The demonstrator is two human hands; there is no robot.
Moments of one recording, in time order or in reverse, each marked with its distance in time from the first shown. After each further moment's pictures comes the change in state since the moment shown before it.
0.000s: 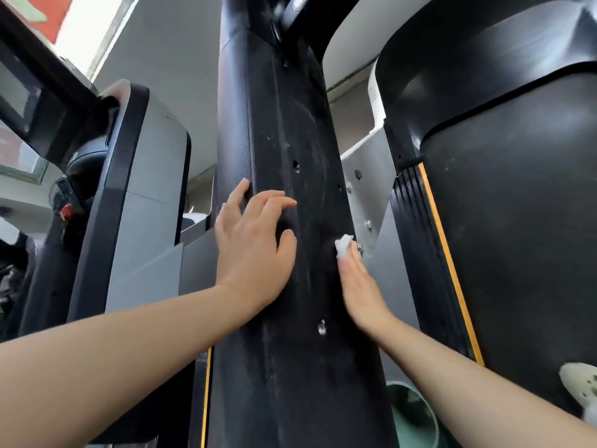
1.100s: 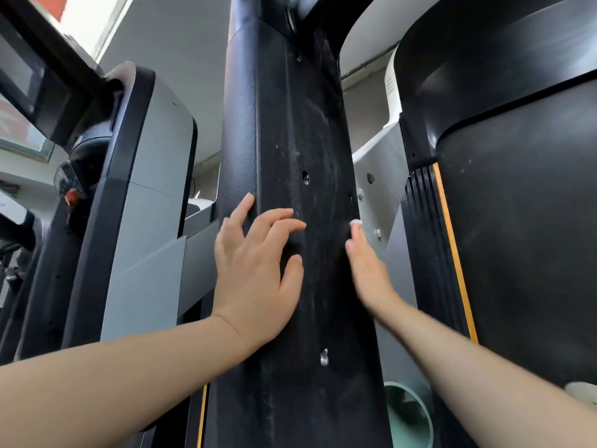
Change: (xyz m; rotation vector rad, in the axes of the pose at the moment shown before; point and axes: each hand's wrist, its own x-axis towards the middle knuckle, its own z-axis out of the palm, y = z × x) left_hand 0.000 -0.007 0.005 0.010 0.035 0.059; right_hand 0.058 -0.005 -0.018 0.113 0.062 0.054
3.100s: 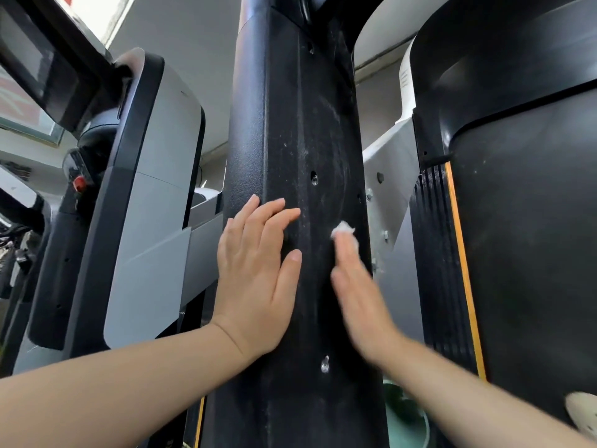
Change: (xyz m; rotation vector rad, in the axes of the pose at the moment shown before) left_hand -0.001 0.001 -0.001 -0.119 0.021 -0.051; right_hand -0.044 -0.014 0.011 -0.051 -0.126 -0.406
